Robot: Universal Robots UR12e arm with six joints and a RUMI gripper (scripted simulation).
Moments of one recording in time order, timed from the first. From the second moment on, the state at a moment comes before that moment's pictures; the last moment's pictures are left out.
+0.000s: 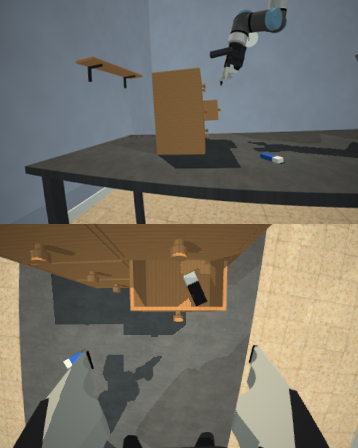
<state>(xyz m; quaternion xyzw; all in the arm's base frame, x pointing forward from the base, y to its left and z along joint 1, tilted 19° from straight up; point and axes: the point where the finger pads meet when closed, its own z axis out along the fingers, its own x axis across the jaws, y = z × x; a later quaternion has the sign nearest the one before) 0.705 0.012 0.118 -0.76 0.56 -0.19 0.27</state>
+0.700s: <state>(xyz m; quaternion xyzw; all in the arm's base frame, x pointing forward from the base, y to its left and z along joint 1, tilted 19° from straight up) 0.742 0.022 0.099 -0.74 0.53 -0.23 0.34</state>
